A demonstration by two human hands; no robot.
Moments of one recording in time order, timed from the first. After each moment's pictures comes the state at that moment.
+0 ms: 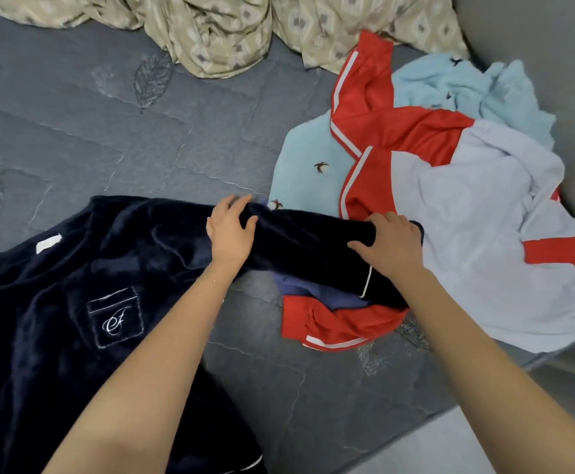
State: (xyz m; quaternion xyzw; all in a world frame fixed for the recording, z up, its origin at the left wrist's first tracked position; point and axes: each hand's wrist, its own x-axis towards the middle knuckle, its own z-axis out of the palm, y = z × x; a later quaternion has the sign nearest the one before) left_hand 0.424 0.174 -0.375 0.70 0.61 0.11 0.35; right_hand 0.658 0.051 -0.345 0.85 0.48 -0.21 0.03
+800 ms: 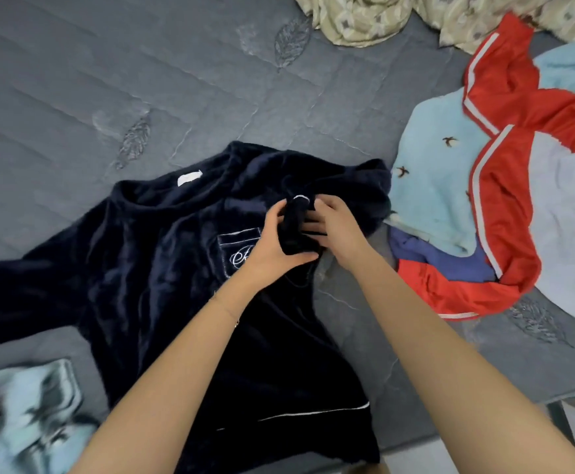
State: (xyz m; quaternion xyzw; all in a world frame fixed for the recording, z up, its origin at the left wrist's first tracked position) left_hand 0.209 0.122 -0.337 0.58 0.50 0.14 0.62; right_hand 0.353 0.119 -0.315 0.65 0.13 -0.64 -0.39
